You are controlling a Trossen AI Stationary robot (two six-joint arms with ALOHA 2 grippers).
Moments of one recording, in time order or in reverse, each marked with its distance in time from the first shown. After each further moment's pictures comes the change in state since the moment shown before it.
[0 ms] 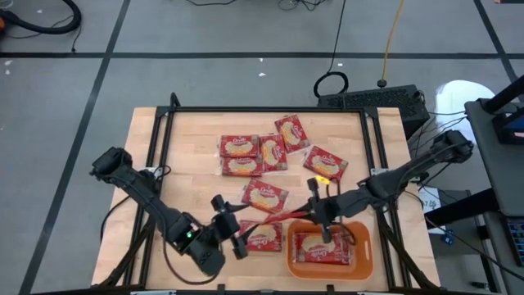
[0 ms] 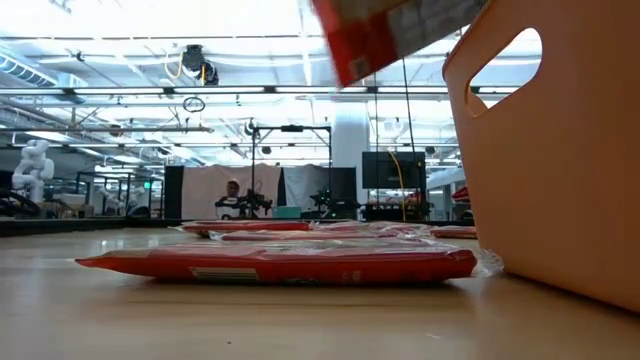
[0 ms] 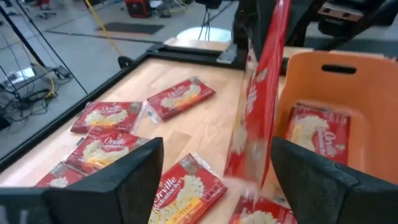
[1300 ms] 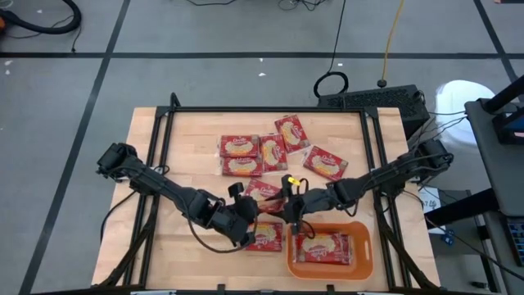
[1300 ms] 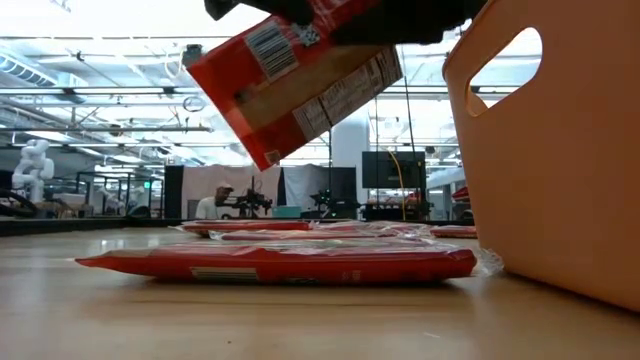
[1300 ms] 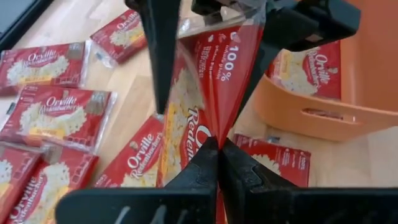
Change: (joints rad) left arm 0.216 0.001 0.000 -0.089 0.517 0.138; right arm -0.169 0.330 0.002 0.318 -0.015 -0.220
